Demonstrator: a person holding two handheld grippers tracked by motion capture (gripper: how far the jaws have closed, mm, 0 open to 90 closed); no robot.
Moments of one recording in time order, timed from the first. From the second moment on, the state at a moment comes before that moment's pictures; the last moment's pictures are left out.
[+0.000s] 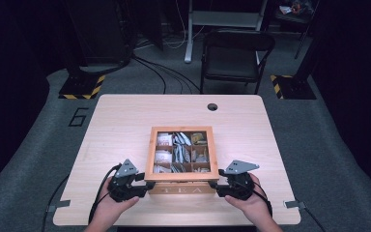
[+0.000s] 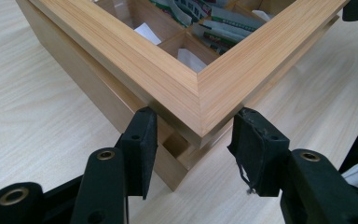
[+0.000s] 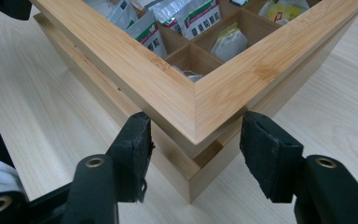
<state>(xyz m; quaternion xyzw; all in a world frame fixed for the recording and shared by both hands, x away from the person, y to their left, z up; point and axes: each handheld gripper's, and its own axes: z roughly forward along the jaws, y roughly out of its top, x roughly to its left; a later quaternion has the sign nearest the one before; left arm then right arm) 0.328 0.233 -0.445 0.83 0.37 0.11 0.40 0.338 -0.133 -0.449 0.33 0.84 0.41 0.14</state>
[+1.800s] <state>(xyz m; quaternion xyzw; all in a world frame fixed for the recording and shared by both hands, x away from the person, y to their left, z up) 0.342 0.233 -0.399 0.82 0.37 0.17 0.41 0.359 -0.134 -0.400 0.30 0.84 0.42 0.18</state>
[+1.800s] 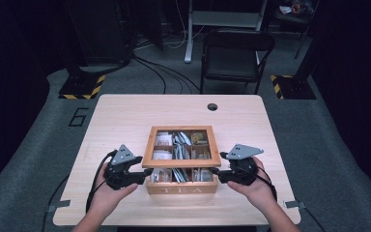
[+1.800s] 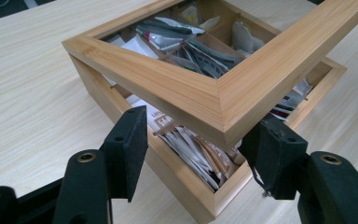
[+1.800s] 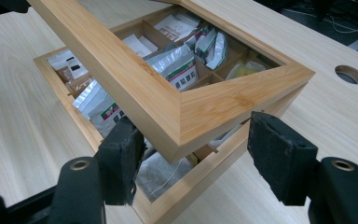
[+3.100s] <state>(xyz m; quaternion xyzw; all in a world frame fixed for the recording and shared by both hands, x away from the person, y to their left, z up) 0.371 0.231 -0.359 0.82 0.32 0.21 0.43 0.393 -0.130 -0.356 0.28 0.84 0.43 0.18</state>
